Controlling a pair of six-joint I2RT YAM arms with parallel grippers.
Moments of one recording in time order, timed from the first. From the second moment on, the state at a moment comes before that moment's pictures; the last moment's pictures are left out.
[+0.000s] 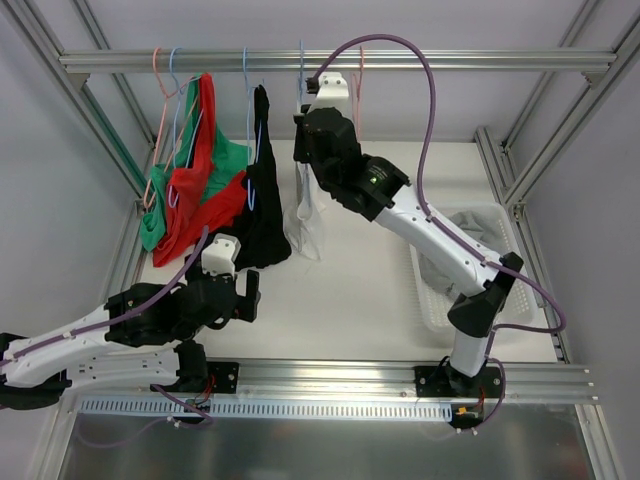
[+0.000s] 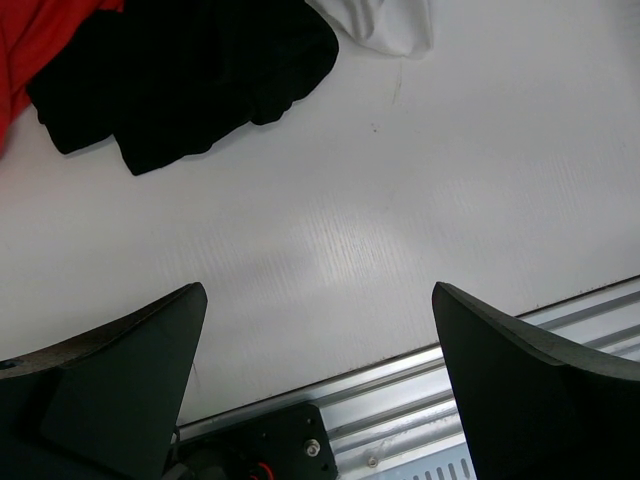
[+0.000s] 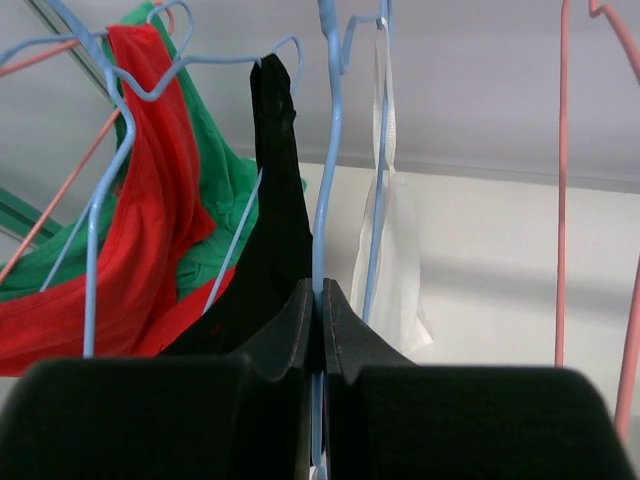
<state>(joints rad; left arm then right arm) -1.27 0.67 0.95 -1.14 -0.71 -0.73 0.95 1.85 2.13 -0.51 0.64 0.32</state>
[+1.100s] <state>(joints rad) -1.08 1.09 1.54 -0.74 -0.57 -0.30 0.98 0.69 1.32 -0.59 0.11 0.42</state>
